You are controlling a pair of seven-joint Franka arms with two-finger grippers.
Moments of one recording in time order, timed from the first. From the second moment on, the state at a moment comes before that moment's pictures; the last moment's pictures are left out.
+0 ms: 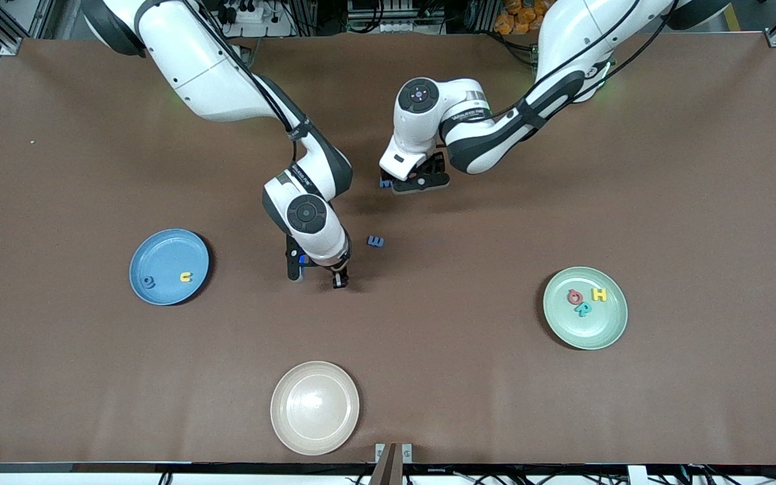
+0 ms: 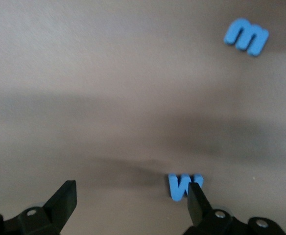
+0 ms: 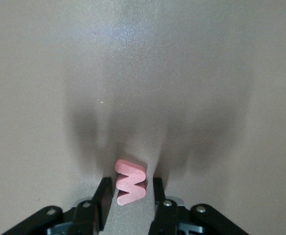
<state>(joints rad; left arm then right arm) -0.08 0.65 -0.90 -2.02 0.62 2.34 -1.50 0.50 0.76 0.12 -1.63 -0.07 2.42 2.09</state>
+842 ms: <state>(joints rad) -0.28 0.70 -0.75 -1.97 0.65 2.46 -1.51 0.50 0.76 0.12 -1.61 -0.07 2.41 1.93</state>
